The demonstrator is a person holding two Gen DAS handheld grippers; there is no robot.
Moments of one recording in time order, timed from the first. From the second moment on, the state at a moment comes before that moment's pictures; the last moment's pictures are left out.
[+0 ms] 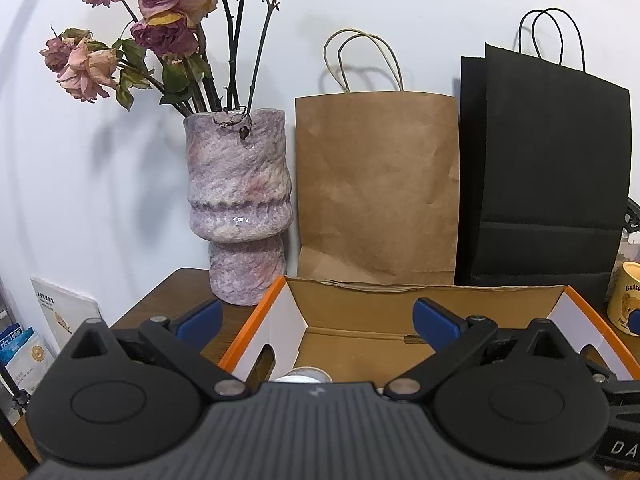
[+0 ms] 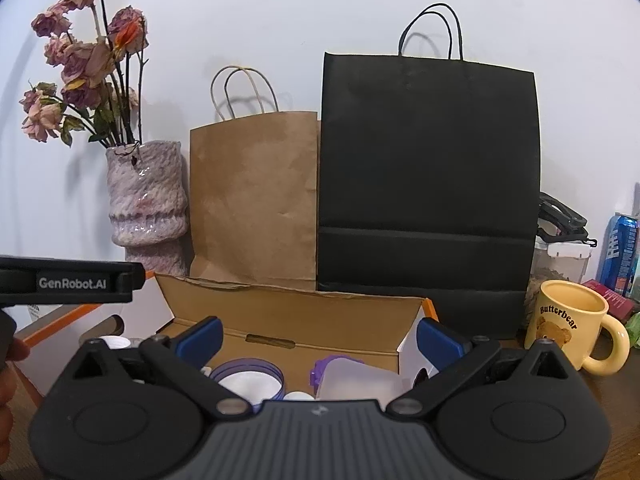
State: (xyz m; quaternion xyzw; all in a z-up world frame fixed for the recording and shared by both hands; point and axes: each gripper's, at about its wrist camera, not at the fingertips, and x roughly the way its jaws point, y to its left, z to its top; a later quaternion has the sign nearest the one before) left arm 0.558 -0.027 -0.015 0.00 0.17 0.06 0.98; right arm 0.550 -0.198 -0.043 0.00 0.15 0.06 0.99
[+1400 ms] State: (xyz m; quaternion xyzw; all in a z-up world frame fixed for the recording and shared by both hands) left arm 0.258 -0.007 0.025 -0.01 0.14 0.04 0.99; right arm 0.263 -0.222 0.008 0.01 0.12 0.09 0.99
